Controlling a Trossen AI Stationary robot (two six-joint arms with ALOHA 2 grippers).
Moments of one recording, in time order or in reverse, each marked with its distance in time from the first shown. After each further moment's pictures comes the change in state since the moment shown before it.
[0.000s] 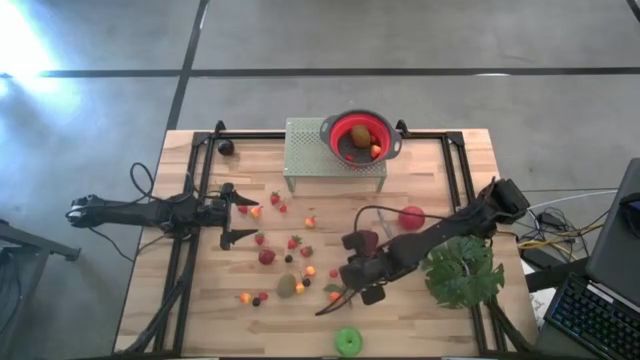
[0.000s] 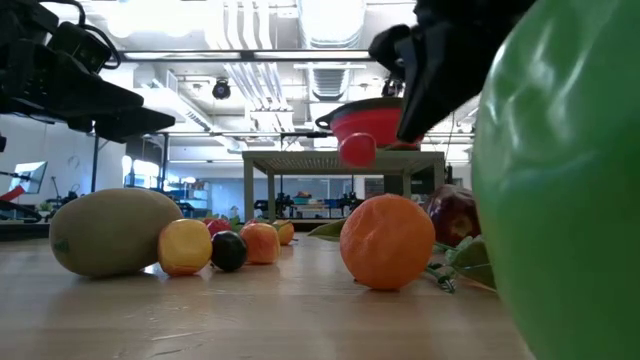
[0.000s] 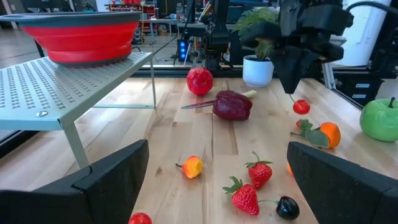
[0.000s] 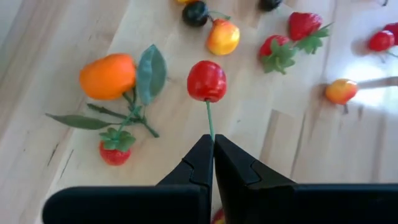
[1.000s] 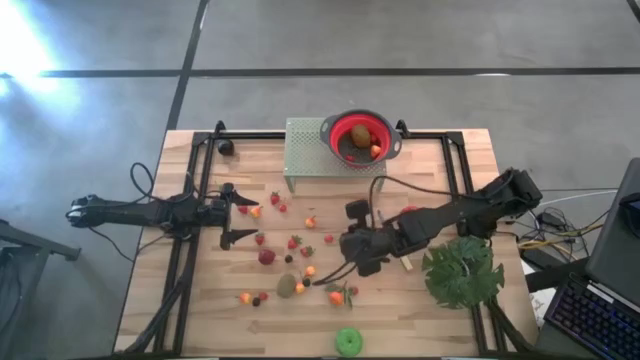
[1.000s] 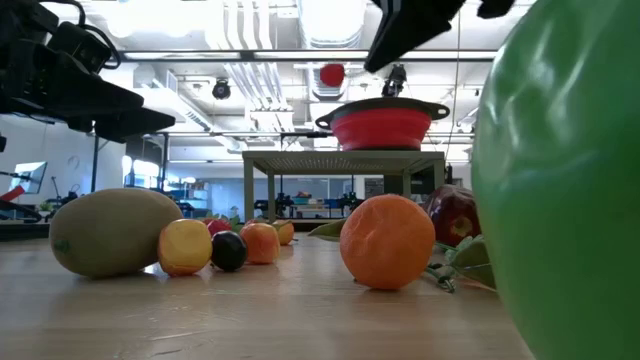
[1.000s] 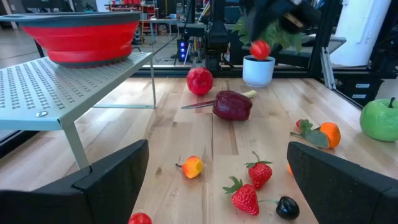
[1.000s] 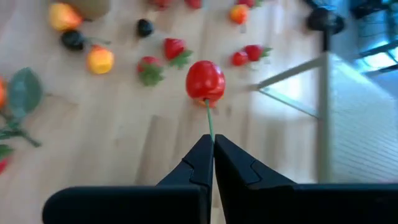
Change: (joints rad) left arm 0.000 0.000 0.000 0.000 0.000 0.000; right arm -0.096 -0.145 0.079 -0.101 0.224 -0.142
